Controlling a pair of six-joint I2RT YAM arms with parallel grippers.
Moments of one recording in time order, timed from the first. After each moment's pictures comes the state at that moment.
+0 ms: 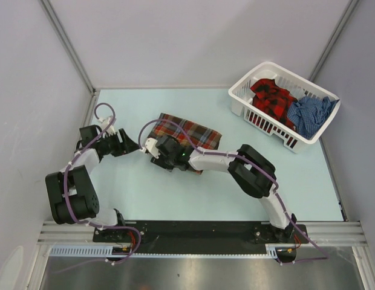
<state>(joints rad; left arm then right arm) 0.29 1.46 0.75 -0.15 0.79 -0.09 1.02 2.14 1.52 -0.14 0.08 -0.28</state>
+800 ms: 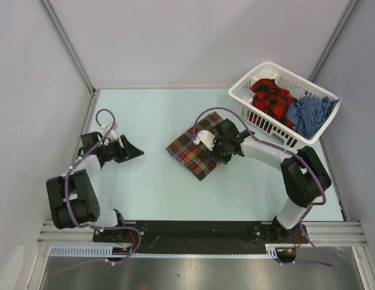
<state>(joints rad) 0.30 1.42 0.69 -0.15 0.89 -0.10 0.63 1.70 1.10 -0.45 -0.14 -0.60</state>
